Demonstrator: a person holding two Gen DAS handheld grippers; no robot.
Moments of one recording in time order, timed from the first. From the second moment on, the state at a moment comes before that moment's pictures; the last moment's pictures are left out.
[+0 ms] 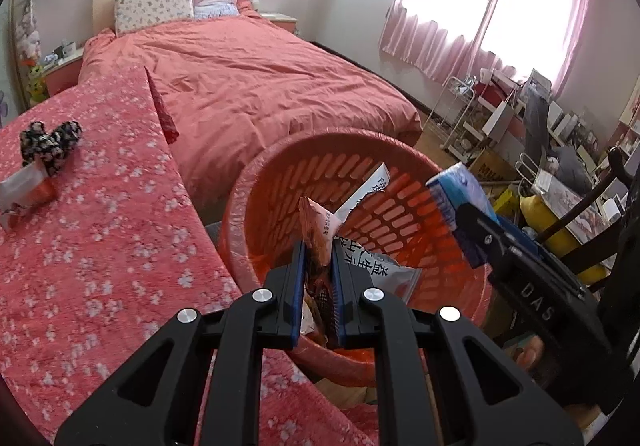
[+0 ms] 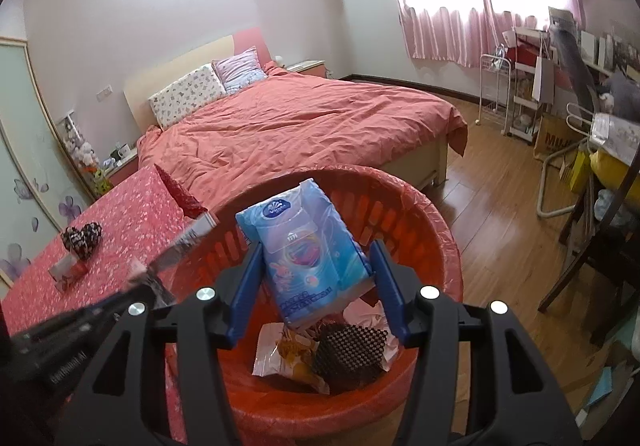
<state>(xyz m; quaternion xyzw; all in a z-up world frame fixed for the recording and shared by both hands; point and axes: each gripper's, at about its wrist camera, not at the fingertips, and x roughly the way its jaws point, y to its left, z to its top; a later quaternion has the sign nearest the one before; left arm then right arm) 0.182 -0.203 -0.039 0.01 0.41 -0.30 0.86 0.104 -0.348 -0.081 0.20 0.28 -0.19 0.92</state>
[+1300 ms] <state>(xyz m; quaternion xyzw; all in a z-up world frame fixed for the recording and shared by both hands) 0.219 -0.040 -0.023 0.01 0.40 -0.12 0.91 0.118 -0.287 -0.066 0.17 0.30 -0.14 0.93</state>
